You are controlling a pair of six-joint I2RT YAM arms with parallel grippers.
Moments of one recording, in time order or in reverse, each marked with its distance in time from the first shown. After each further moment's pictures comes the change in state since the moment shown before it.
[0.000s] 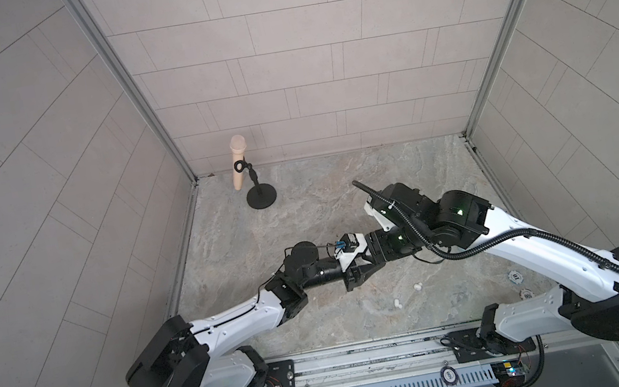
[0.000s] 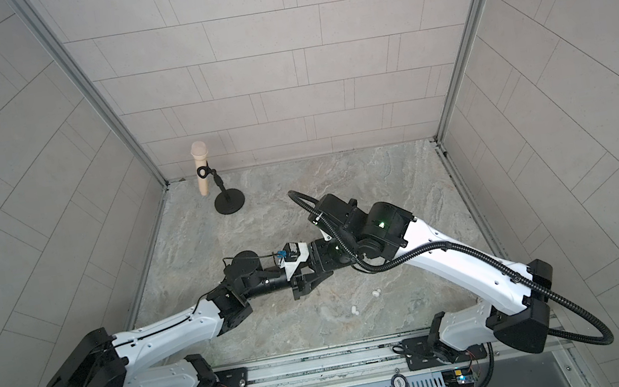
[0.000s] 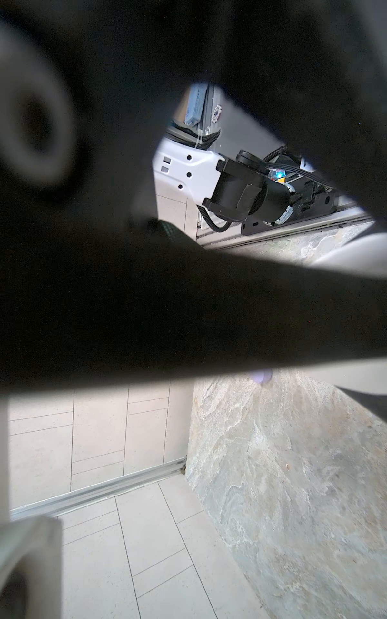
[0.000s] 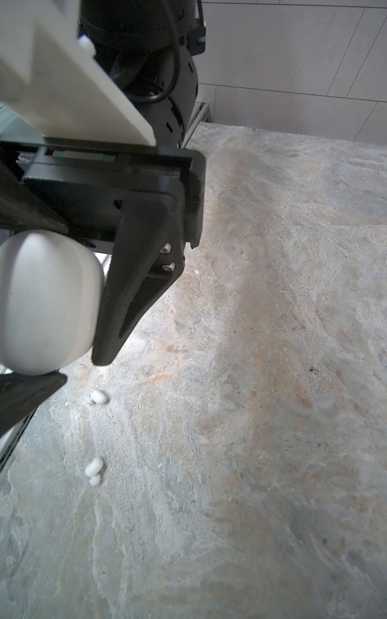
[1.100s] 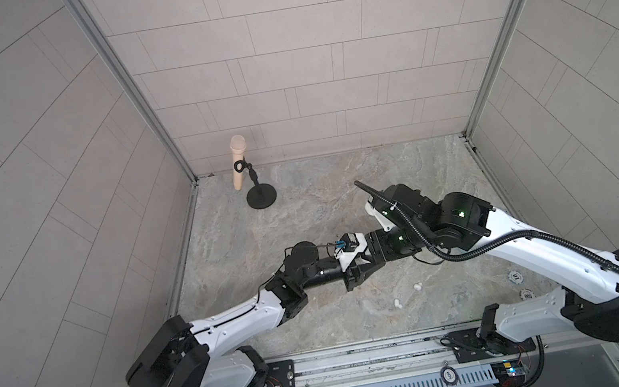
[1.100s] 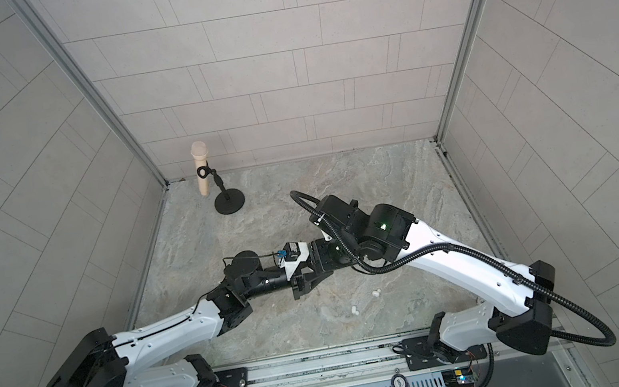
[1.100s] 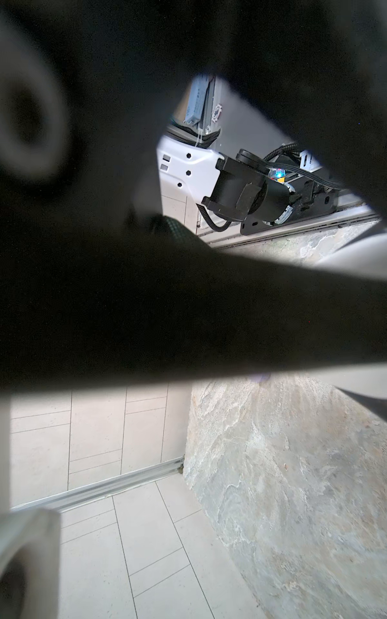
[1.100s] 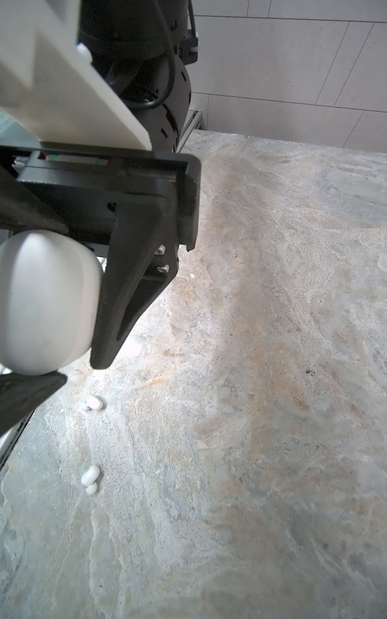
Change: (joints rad) left arm 0.001 0.000 0.000 -0.002 -0.005 -0.005; right arm 0.000 -0.019 -0.025 0.031 0.004 0.022
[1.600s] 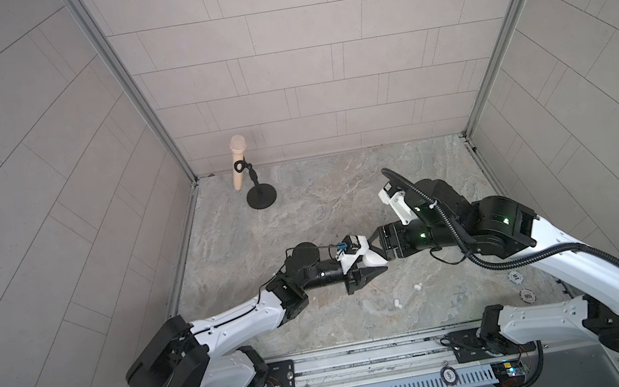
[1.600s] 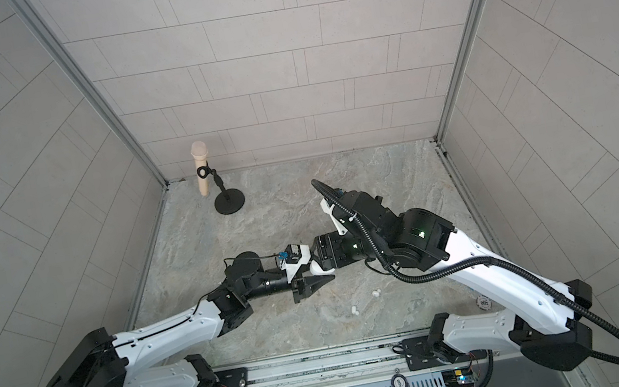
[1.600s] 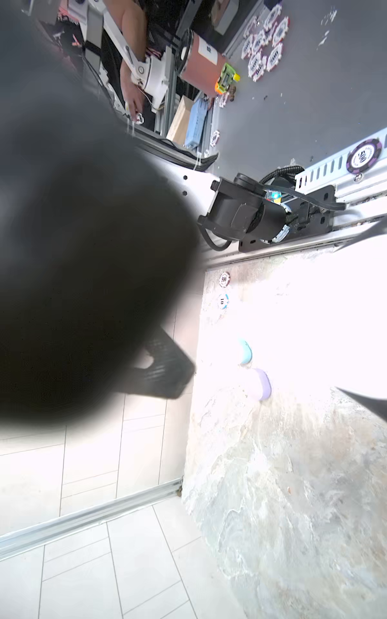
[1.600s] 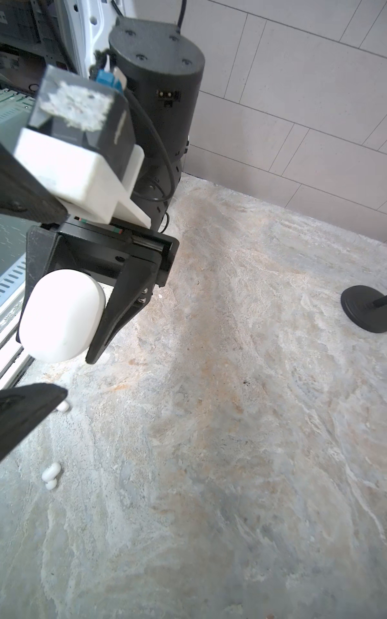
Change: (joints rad) left arm -0.010 -0.002 0.000 -0.002 0.048 -0.032; right arm -0.024 -0.167 -0.024 0.061 0.046 -0.082
